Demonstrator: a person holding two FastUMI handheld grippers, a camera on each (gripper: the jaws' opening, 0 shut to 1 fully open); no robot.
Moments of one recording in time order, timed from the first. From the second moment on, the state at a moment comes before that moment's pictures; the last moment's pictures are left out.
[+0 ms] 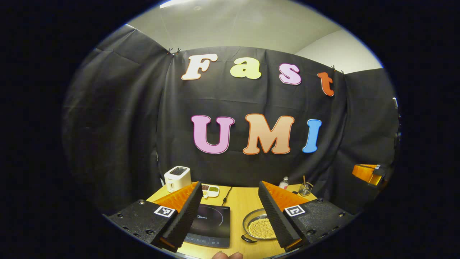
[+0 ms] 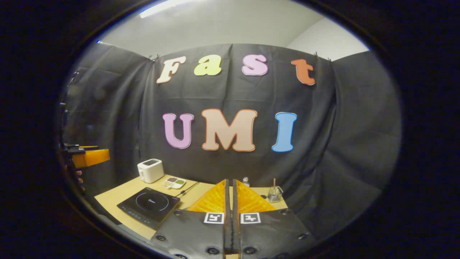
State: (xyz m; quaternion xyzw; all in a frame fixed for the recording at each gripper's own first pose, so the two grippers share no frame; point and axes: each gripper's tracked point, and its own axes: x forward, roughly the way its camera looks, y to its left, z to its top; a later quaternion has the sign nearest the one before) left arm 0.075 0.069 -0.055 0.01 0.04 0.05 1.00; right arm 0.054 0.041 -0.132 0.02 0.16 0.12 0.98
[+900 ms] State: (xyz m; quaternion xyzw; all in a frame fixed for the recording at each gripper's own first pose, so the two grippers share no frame) left arm 0.194 0.158 -0.113 -0.01 0.05 -0.03 1.00; right arm 0.017 0.172 -0.333 0.06 0.40 0.08 0.91
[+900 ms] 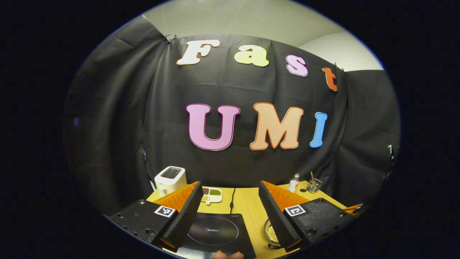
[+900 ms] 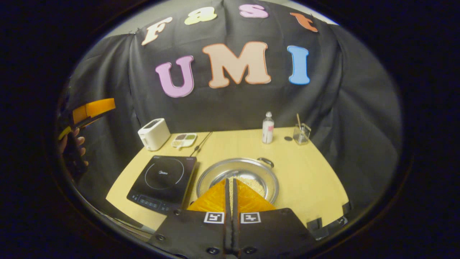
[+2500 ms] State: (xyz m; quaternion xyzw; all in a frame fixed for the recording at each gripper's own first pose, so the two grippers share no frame) left arm 0.231 0.243 -0.184 -0.03 0.11 -0.05 0.99; right arm -0.047 0.279 -0.515 0.01 0.63 0.04 0.77
